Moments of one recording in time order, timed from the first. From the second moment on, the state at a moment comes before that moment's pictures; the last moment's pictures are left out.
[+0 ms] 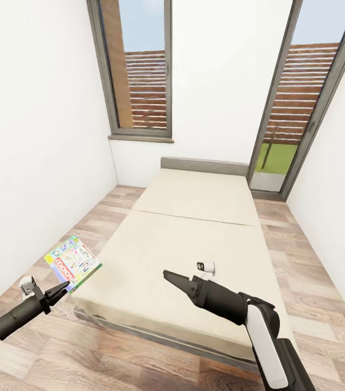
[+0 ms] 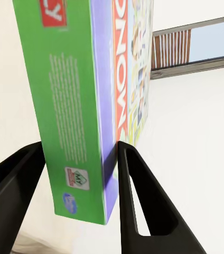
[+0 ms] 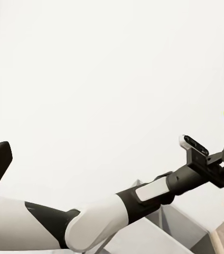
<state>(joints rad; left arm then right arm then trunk) -0.56 0.43 0.34 -0.47 0.63 0.74 -1.20 -0.28 0.11 0.09 -1.59 -0.69 0.87 0.93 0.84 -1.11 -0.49</state>
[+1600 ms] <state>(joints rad) -0.56 0.43 0.34 -0.47 0.63 0.74 -1.20 -0.28 0.11 0.09 -1.59 -0.69 0.80 0.91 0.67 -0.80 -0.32</state>
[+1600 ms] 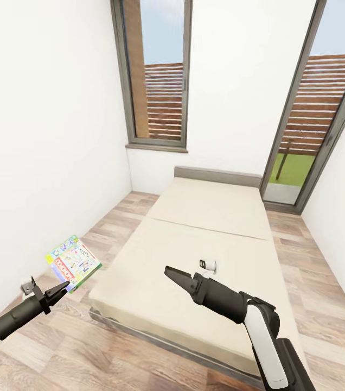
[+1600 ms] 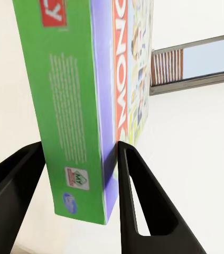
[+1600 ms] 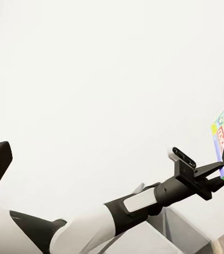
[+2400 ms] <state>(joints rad) -0.56 0.43 0.34 -0.47 0.63 0.74 -1.20 -0.28 0.11 0.09 -1.59 -0.69 0.80 0.91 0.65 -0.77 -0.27</state>
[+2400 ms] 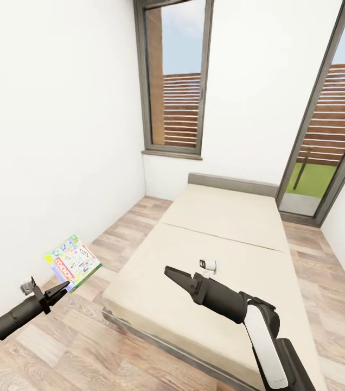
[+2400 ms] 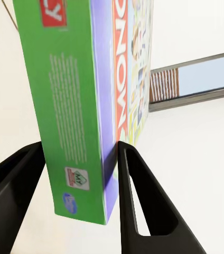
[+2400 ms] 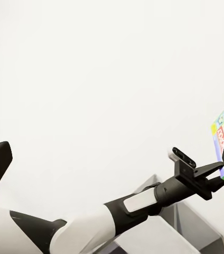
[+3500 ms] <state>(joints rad) -0.56 0.43 0.34 -0.47 0.63 0.74 -1.20 -0.28 0.11 0.09 -1.59 -0.69 0.80 0.91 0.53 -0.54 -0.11</state>
